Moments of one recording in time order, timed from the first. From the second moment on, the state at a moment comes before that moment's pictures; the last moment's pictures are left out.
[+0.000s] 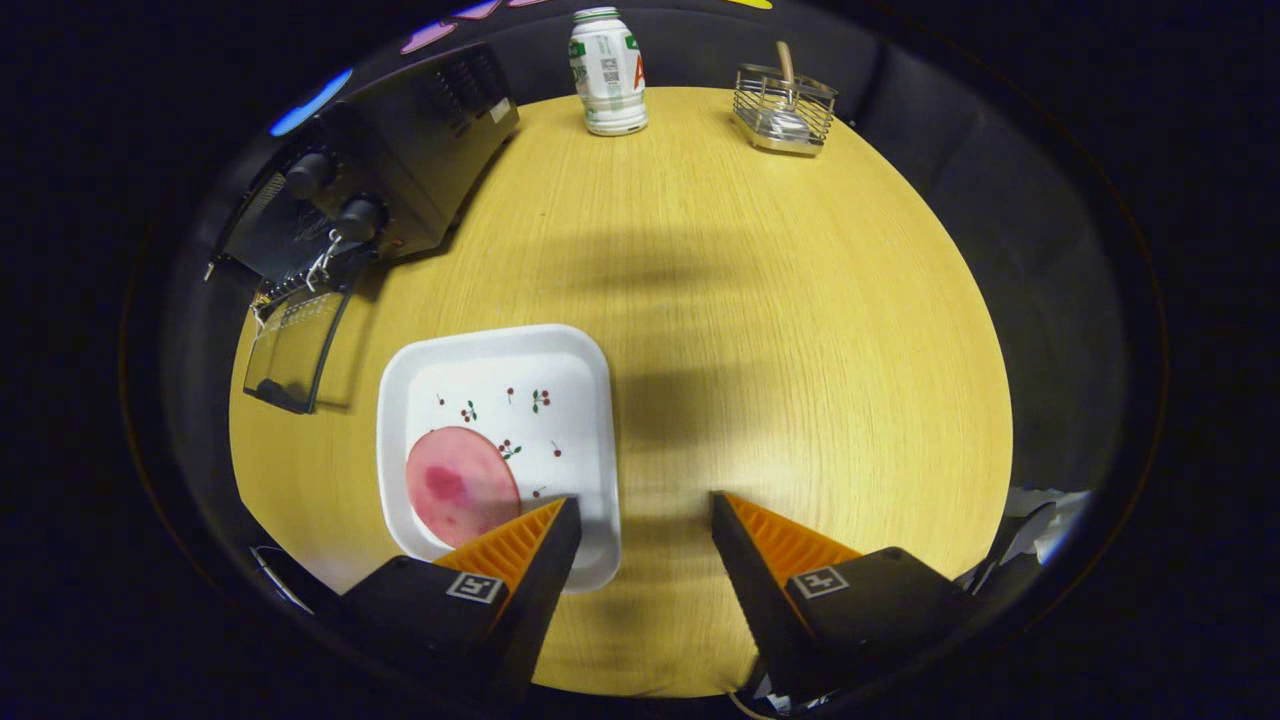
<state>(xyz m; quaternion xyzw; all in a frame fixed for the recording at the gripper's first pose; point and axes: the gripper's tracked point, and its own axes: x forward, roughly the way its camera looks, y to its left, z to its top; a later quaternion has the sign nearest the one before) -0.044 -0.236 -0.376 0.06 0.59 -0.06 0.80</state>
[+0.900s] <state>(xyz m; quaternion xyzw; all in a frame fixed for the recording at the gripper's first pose) -0.051 -0.223 -0.378 0.19 0.60 0.01 0.78</state>
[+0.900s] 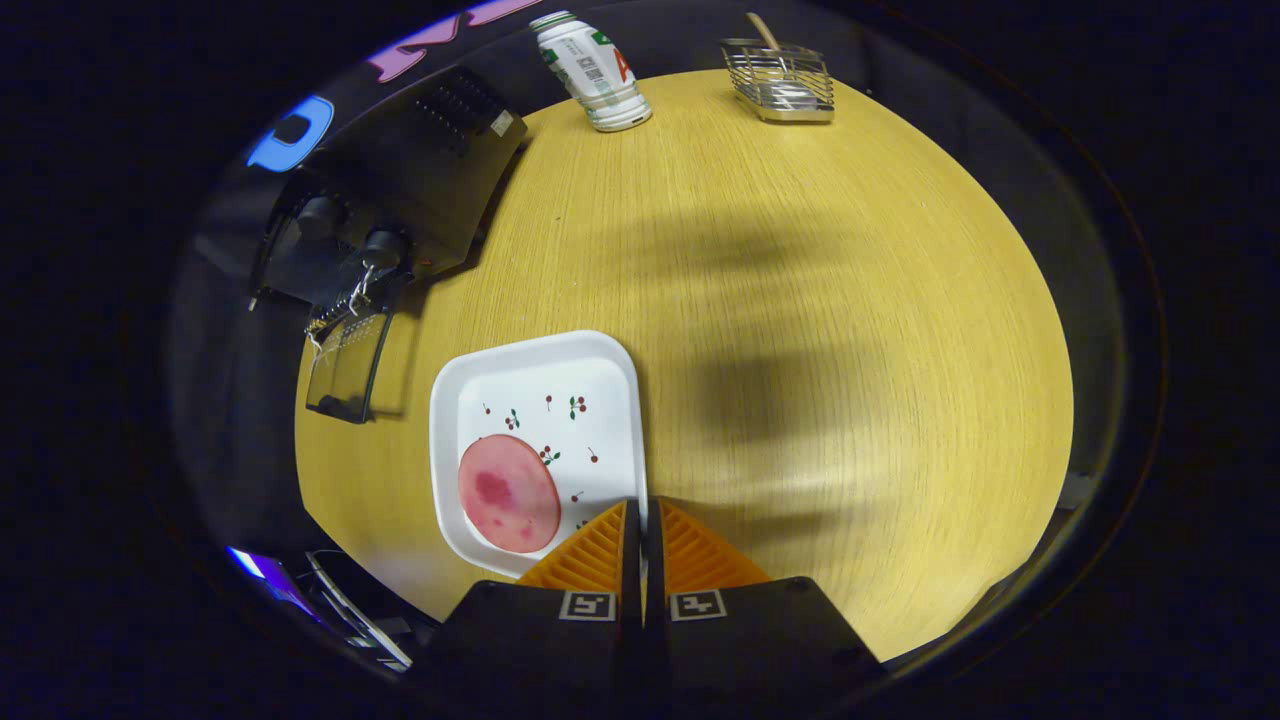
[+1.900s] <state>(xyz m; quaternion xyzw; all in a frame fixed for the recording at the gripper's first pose) -0.087 -0.182 -0.307 0.47 0.50 -0.05 0.73</state>
